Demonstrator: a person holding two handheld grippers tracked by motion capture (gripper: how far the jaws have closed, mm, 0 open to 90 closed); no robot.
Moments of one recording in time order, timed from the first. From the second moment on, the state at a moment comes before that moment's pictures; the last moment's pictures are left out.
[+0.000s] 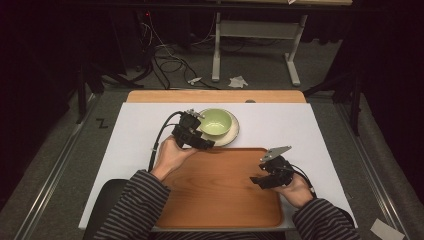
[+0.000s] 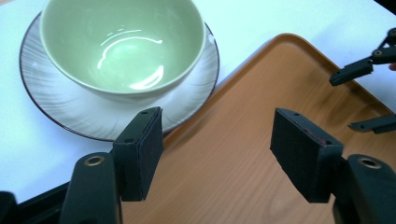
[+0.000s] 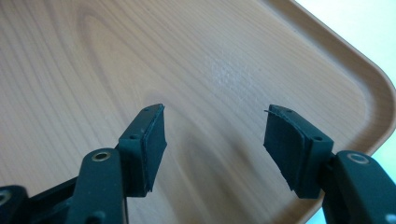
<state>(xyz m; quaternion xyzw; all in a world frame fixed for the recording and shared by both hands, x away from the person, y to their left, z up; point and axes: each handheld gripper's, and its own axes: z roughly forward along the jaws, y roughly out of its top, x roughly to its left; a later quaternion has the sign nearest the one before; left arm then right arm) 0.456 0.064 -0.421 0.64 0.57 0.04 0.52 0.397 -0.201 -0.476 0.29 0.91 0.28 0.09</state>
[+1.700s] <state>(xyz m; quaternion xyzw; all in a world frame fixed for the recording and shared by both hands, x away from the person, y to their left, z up) 0.568 0.060 -0.446 0.62 0.65 0.10 0.43 0.397 -0.200 -0.476 0.29 0.91 0.28 0.09</state>
